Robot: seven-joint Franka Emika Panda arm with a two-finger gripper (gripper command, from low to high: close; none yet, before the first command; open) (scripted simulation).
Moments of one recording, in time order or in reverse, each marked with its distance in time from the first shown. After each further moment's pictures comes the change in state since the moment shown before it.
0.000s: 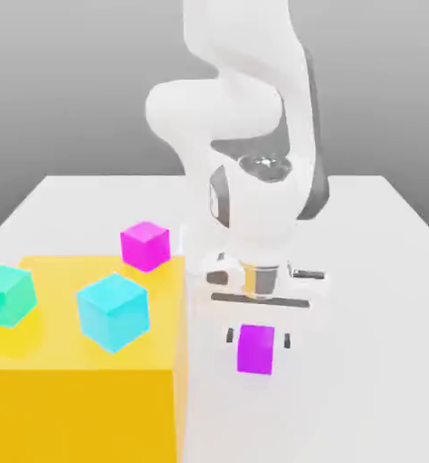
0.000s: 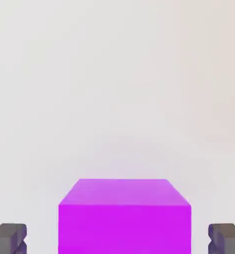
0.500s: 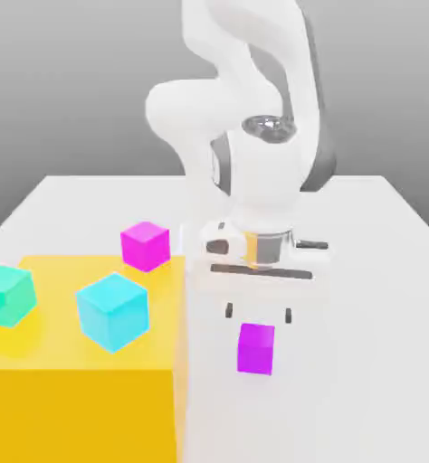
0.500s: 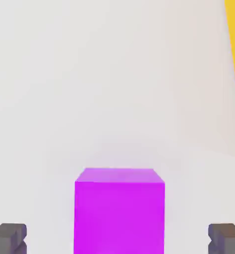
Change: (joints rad) arm -0.073 -0.247 0.101 -0.038 0.091 -0.211 -0.063
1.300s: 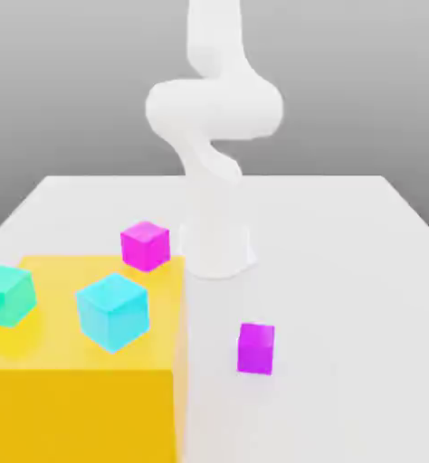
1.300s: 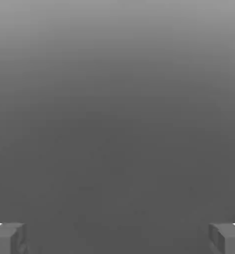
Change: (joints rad) arm -0.069 -0.658 -0.158 0.644 -0.025 -0.577 -0.327
